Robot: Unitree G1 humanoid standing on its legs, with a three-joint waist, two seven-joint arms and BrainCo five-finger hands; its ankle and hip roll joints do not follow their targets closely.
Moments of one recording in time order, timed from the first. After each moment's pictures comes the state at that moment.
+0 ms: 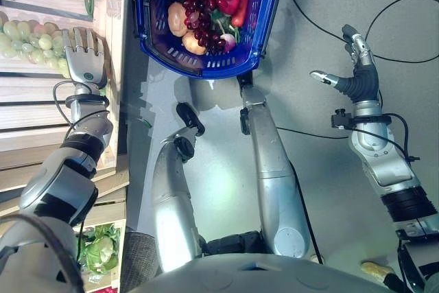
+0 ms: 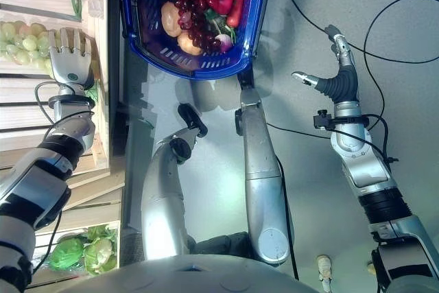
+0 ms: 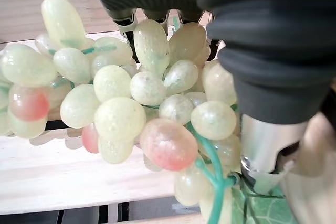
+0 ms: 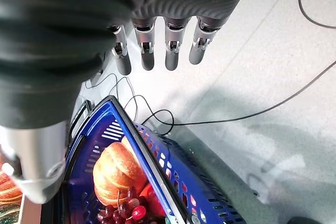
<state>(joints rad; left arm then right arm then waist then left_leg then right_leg) -0.80 0.69 -0.67 1.00 1.01 0.55 0.53 -0.26 -0.73 0.18 0.05 0.17 -0.24 -0.37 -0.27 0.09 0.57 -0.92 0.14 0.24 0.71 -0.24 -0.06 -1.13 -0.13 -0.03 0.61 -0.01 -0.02</state>
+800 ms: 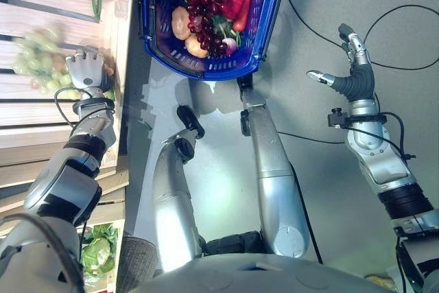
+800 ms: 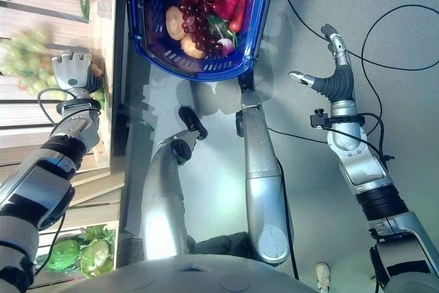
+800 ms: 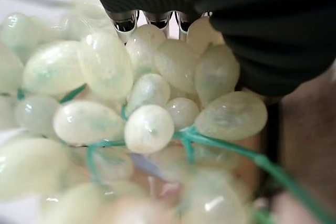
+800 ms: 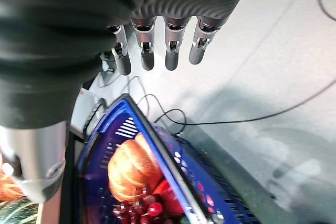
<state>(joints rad) -0.76 0.67 -0.55 0.99 0.47 0.25 0.64 -0.28 -0.72 0.21 0.07 0.15 -0.27 -0.39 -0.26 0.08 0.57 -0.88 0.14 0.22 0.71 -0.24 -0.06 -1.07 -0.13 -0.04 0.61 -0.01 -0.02</state>
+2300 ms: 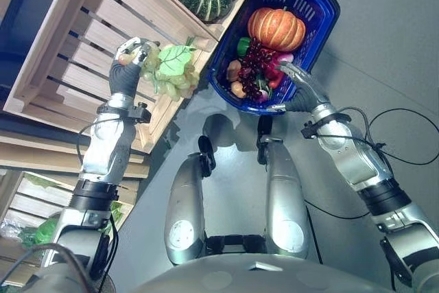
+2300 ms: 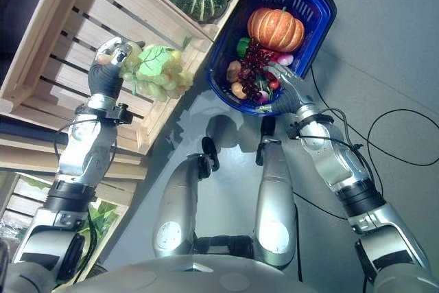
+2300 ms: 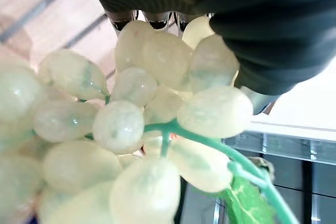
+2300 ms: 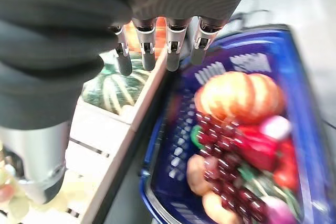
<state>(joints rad) -0.34 0.49 -0.07 0.01 -0.69 -0.09 -0.04 -0.41 -0.64 0.38 0.00 -0.46 0.07 -0.07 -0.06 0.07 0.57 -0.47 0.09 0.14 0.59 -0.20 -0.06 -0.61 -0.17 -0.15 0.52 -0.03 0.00</state>
